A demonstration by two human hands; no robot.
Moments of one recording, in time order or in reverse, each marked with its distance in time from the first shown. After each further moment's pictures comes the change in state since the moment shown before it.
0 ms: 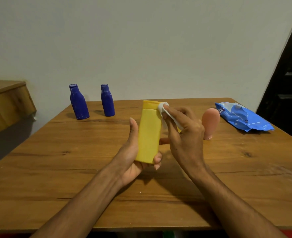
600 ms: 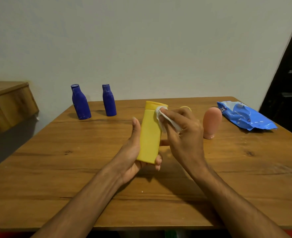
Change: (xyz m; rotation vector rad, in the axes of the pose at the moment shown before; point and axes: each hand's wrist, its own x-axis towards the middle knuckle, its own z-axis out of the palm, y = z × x) left_hand 0.005 0.000 -0.010 0.143 -0.002 0.020; right_hand -0.002 0.003 0.001 0.060 -0.105 0.061
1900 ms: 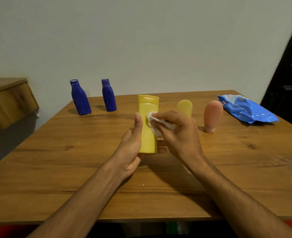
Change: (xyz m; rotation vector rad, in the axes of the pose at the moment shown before) left_hand 0.006 -0.006 -0.004 0.085 0.175 0.119; right_hand -0.005 -0.017 -0.001 0.025 -0.131 0.054
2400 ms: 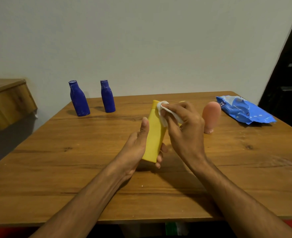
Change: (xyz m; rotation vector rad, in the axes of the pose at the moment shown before) left_hand -0.007 -0.001 0.005 0.207 -0.189 0.013; right_hand 0.006 0.009 -0.005 -0.051 0.188 -0.070
